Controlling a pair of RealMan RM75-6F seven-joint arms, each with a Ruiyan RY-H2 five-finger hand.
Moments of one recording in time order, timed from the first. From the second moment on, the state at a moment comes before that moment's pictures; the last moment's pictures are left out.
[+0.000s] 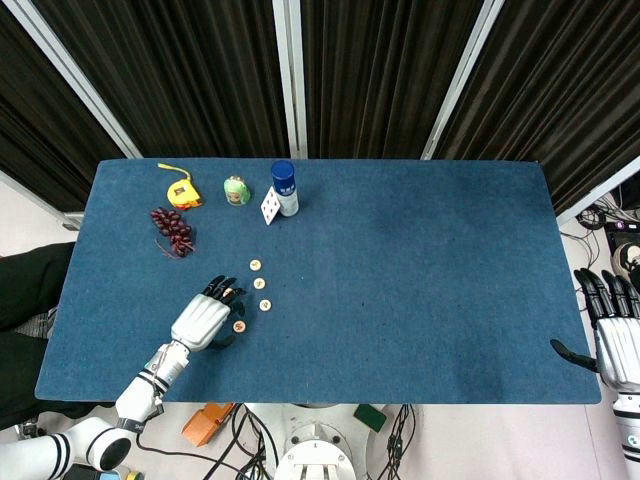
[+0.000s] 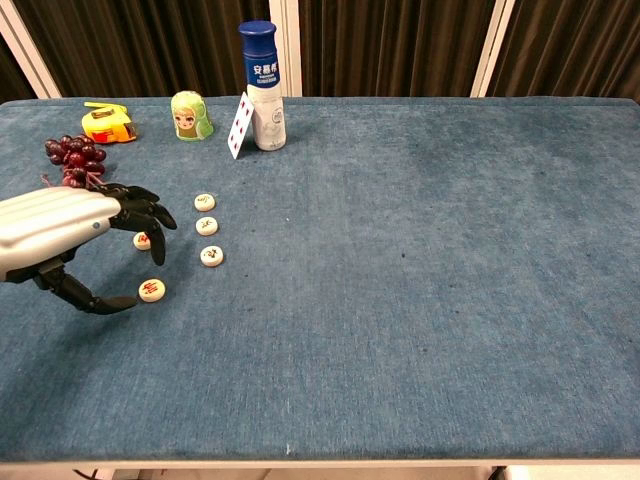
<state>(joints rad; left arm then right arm) -0.45 -1.55 -0.05 -1.47 1.47 1.02 0.28 0.05 -1.09 0.07 -1.57 -1.55 1.57 0.03</state>
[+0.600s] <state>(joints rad) -0.48 -1.59 -0.04 -1.45 1.42 1.01 0.29 0.04 -1.10 0.07 -1.54 -1.54 1.57 0.05</state>
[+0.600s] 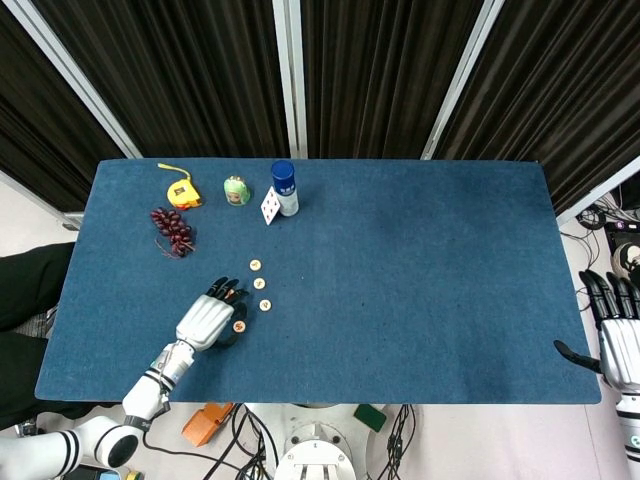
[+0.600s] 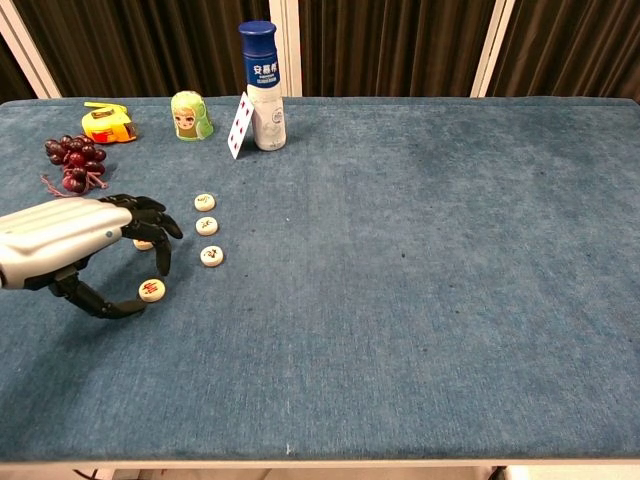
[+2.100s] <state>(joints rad) -0.55 -1.58 -0.14 -1.38 1.20 0.98 0.28 0.04 -1.11 0.08 -1.53 -1.53 1.56 0.07</state>
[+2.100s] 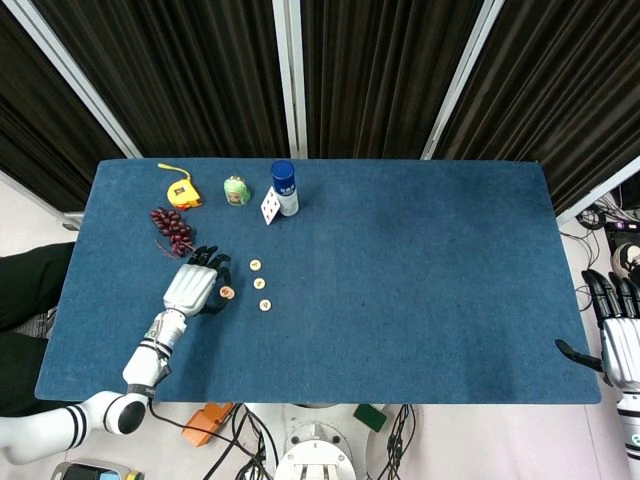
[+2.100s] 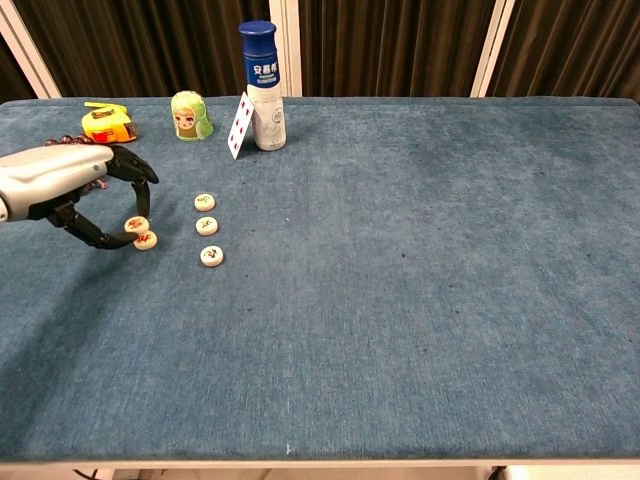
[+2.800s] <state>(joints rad) -0.57 -1.60 -0.13 -1.36 1.15 0.98 0.30 0.04 -1.12 0.08 -1.51 -1.52 1.56 0.09</state>
